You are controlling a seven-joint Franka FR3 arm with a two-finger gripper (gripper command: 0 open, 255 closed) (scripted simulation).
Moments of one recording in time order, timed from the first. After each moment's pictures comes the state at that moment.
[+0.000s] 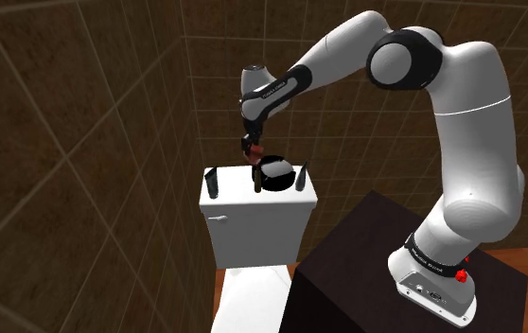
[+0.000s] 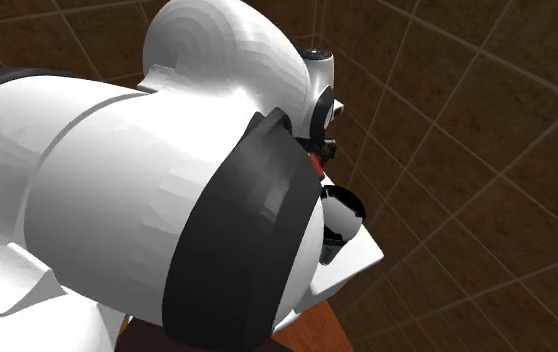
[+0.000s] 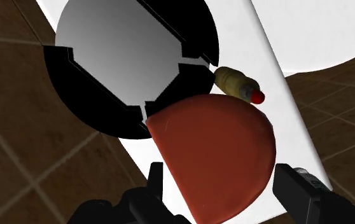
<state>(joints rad) 0.02 0.60 0.04 -1.70 -0.10 2.35 -0.24</state>
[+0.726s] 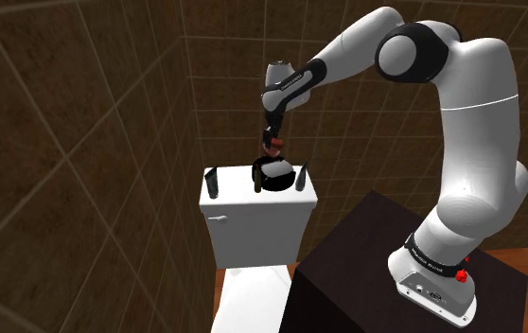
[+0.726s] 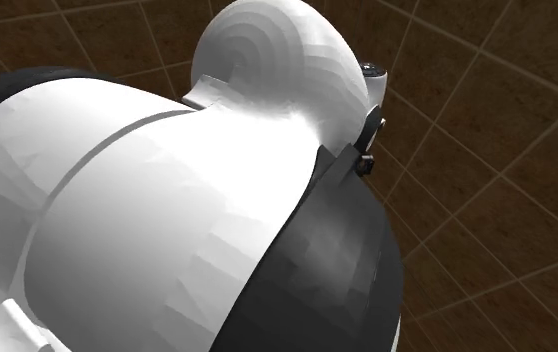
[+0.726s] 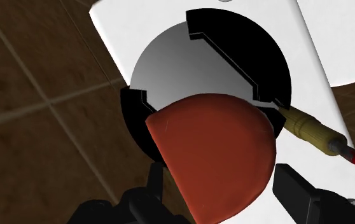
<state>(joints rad) -0.12 0.56 0.02 -1.76 -0.07 2.38 -0.42</state>
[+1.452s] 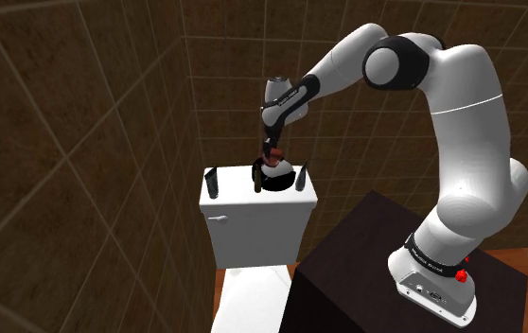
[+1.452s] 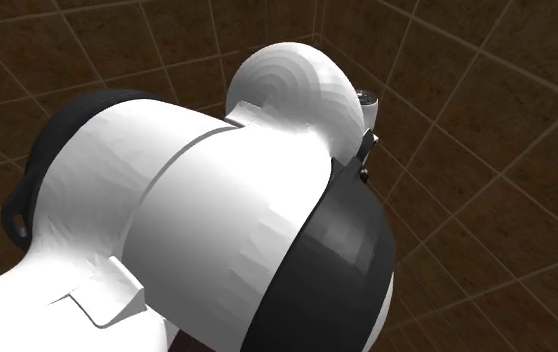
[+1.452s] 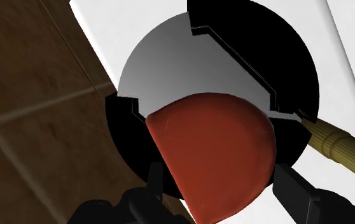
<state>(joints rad) -0.12 0.66 0.02 -1.75 -0.08 2.47 -0.41</state>
